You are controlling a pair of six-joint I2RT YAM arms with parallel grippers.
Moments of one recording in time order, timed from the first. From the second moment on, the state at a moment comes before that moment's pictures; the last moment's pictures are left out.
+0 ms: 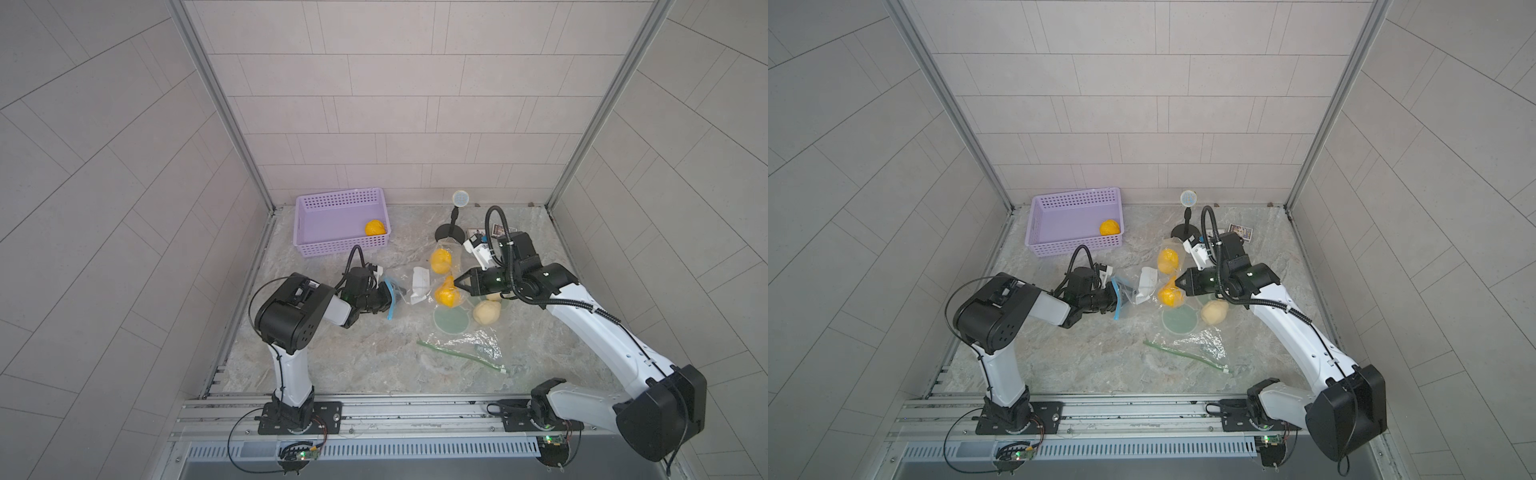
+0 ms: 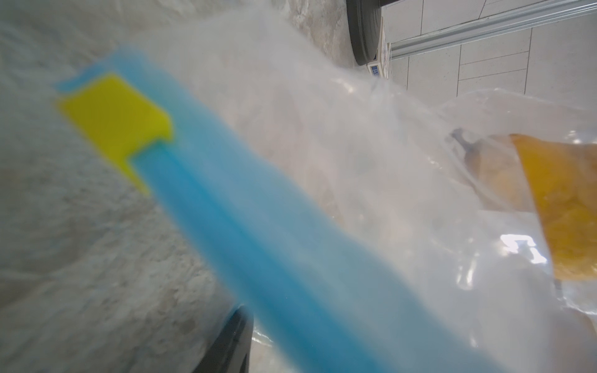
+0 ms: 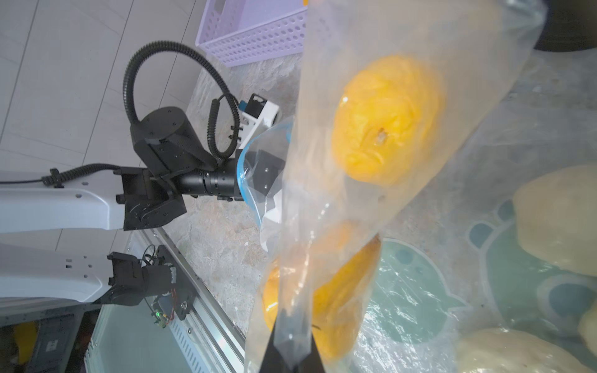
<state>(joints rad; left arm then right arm) -0.42 1.89 0.62 0.67 0.61 -0.98 0.30 1.19 1.04 -0.67 -0.56 0.30</state>
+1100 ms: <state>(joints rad) -0.45 1.88 0.70 0.53 0.58 -0.90 0.29 1.18 1.14 -0.88 -0.38 0.24</state>
